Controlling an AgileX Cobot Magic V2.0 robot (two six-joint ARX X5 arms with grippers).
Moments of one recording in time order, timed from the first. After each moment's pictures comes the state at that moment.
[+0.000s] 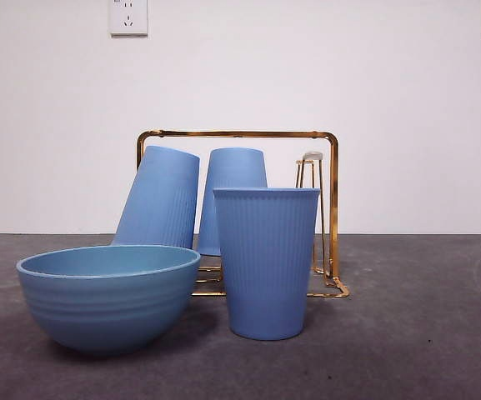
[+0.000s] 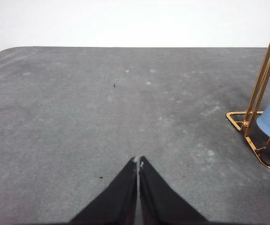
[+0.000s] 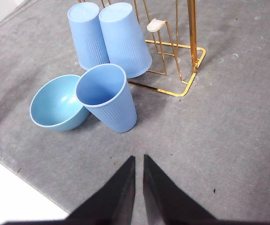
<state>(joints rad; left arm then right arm) -0.04 0.01 0.03 -0.18 0.00 -0.01 0.56 0.37 0.76 -0.92 -0.13 0.29</state>
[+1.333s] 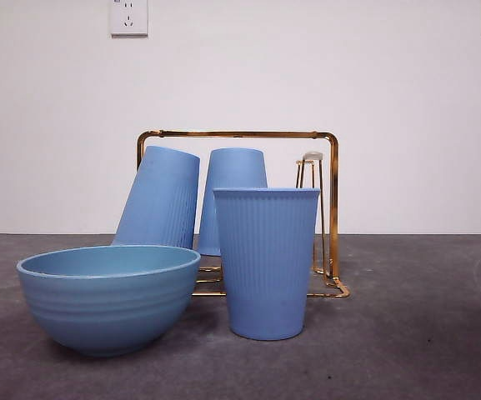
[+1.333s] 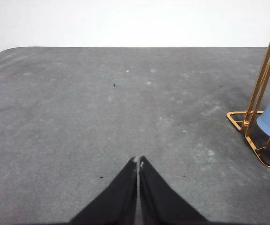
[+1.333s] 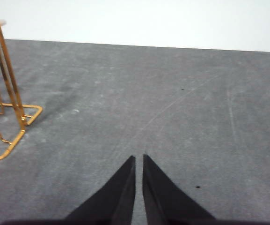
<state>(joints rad) -0.04 0.01 0.03 -0.18 0.00 -0.01 0.02 0.01 0.02 -0.17 -0.05 0.00</state>
